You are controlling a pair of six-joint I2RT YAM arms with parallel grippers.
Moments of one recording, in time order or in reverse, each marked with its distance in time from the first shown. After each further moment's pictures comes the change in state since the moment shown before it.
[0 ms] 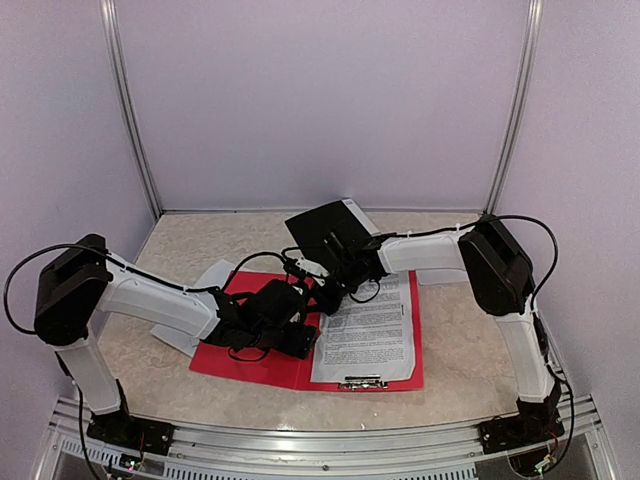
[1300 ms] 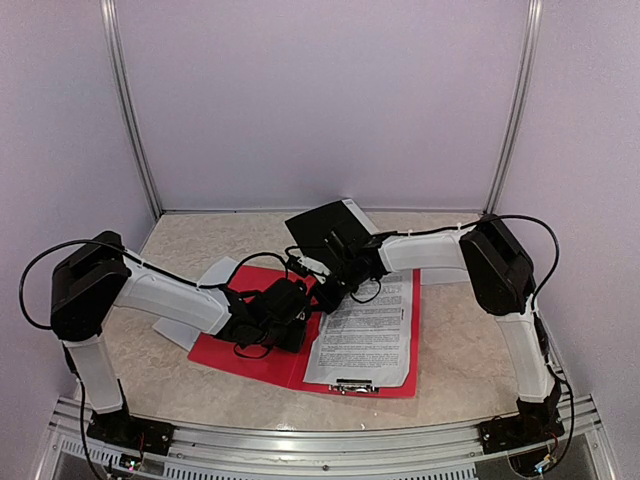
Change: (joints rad) left arm 0.025 0.097 0.061 -0.054 -0.041 -0.038; right arm -0.003 -0.005 0.003 -0.017 0.008 0.107
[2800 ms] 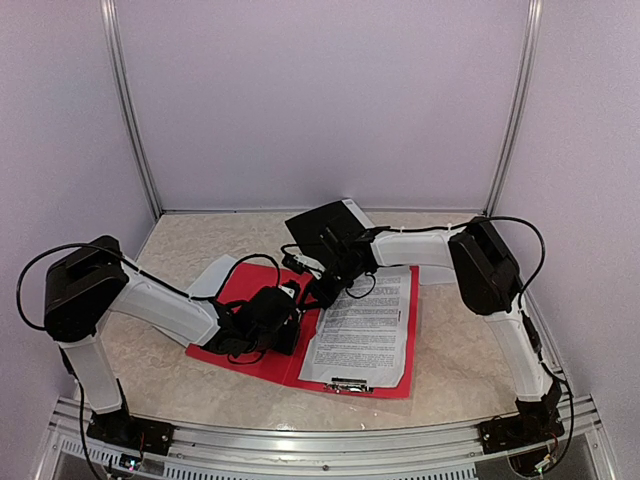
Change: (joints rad) left arm 0.005 -0.032 -0.150 0.247 -0.031 0.076; right arm -0.018 0.110 0.174 -0.119 -0.079 -0.040
